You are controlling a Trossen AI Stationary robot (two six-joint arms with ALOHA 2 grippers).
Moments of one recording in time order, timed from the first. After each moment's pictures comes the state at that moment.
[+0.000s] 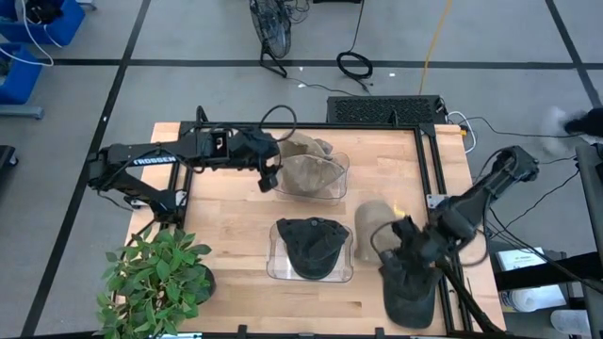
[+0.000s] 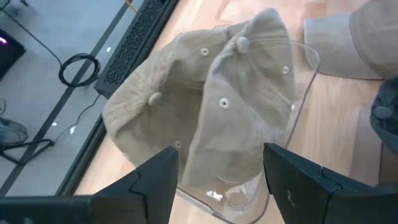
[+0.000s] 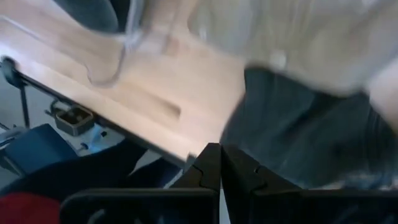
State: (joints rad) left arm 0.18 1.39 1.30 -0.69 -0.21 -0.02; right arm 0.71 1.26 1.17 -1.09 -0.03 1.94
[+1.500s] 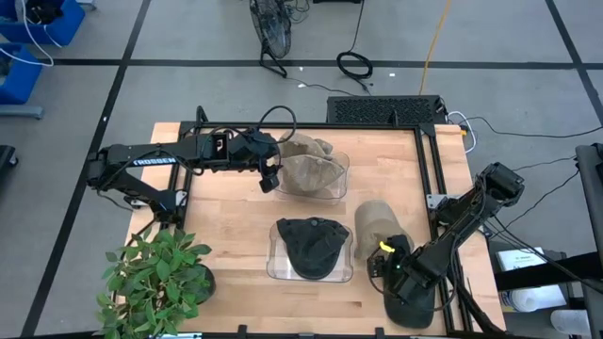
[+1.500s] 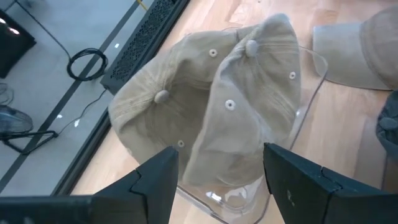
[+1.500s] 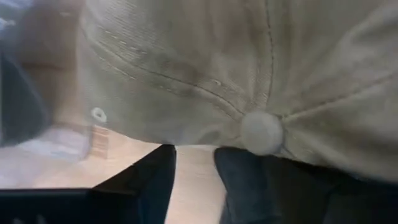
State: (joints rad) left arm 0.16 1.39 1.30 -0.69 -0.26 -0.09; right arm 0.83 1.55 0.91 -0.85 0.30 2.30
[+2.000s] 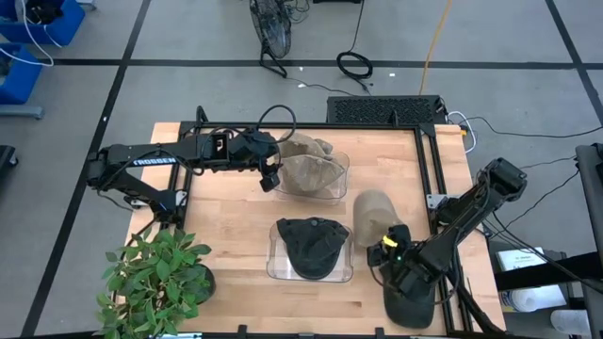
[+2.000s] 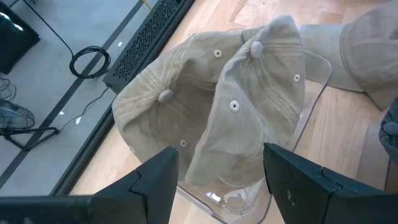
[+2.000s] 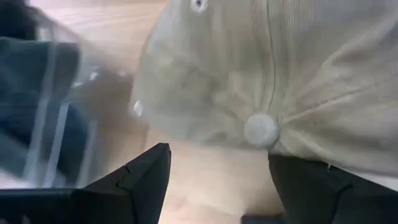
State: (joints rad) left arm 0.16 1.39 1.30 -0.68 -0.27 -0.11; right arm 0.81 1.49 0.90 -0.93 0.53 2.27
